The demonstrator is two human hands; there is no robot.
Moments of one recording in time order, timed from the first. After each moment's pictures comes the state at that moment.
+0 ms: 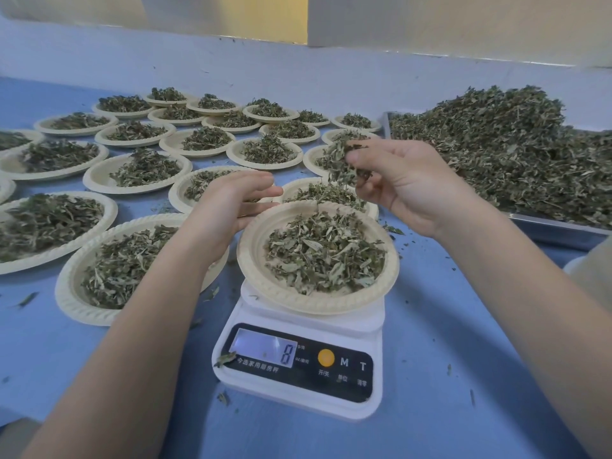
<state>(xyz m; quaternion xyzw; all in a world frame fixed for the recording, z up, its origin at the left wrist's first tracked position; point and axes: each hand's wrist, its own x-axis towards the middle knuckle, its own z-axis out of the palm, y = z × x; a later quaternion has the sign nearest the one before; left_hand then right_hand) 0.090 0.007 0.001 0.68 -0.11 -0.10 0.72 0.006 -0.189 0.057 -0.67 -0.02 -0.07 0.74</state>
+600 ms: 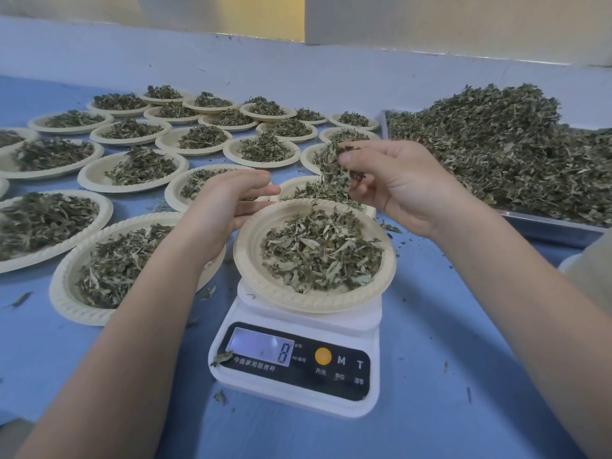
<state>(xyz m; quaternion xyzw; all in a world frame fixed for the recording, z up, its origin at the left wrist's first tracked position) 0.092 0.008 0.000 0.67 -0.12 -0.11 0.72 0.004 -0.186 0.057 -0.68 -0.02 -0.06 0.73</state>
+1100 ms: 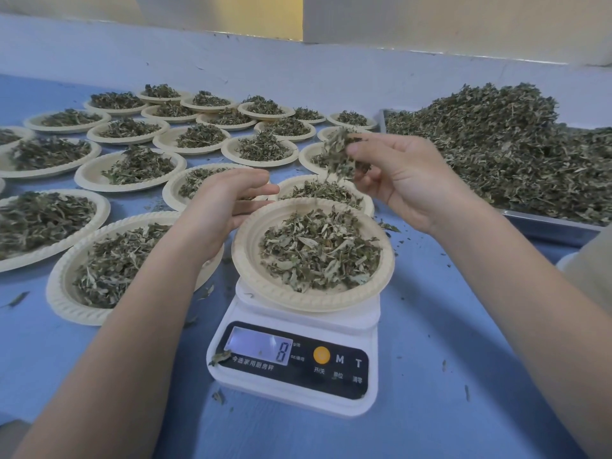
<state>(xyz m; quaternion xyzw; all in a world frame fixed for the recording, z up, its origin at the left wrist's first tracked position) 0.092 0.009 -0.001 0.67 -0.13 -0.11 0.72 0.006 -0.193 0.057 -0.66 -0.01 -0.10 0.75</state>
